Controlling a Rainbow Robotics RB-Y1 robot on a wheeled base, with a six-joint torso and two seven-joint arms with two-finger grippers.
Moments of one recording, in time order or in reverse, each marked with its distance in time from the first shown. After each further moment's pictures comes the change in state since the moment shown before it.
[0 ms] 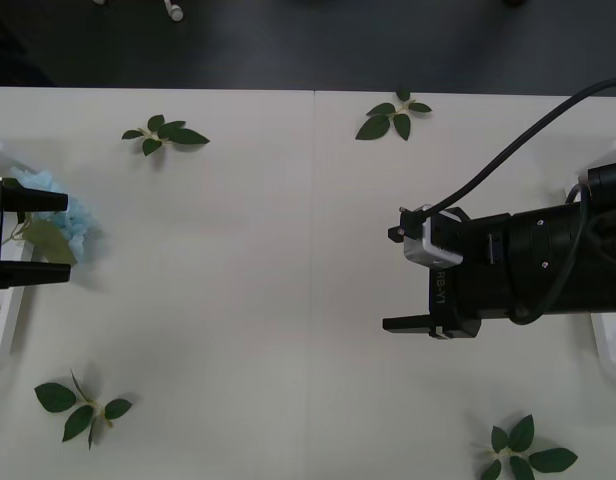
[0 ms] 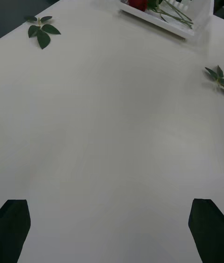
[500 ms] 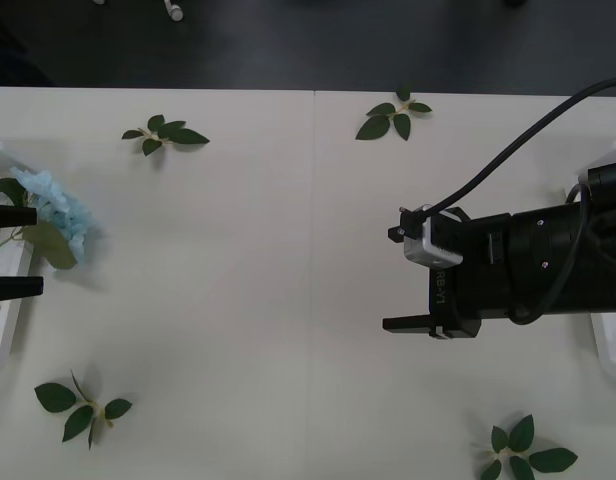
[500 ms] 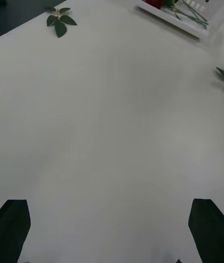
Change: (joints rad) right arm 0.000 0.000 0.000 0.000 0.000 0.000 0.000; left arm 0.074 0.001 0.079 -0.007 0.013 0.000 0.000
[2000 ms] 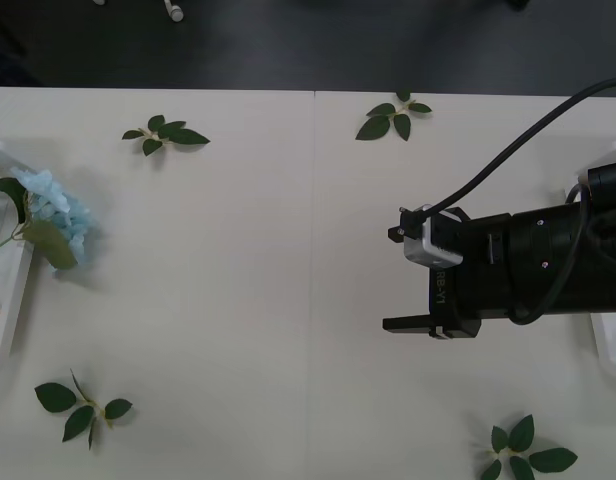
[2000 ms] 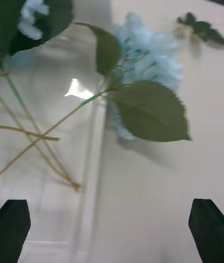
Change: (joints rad) right arm 0.000 0.000 0.000 0.000 0.000 0.000 0.000; left arm 0.599 0.000 -0.001 -0.208 -0.221 -0.898 0.738
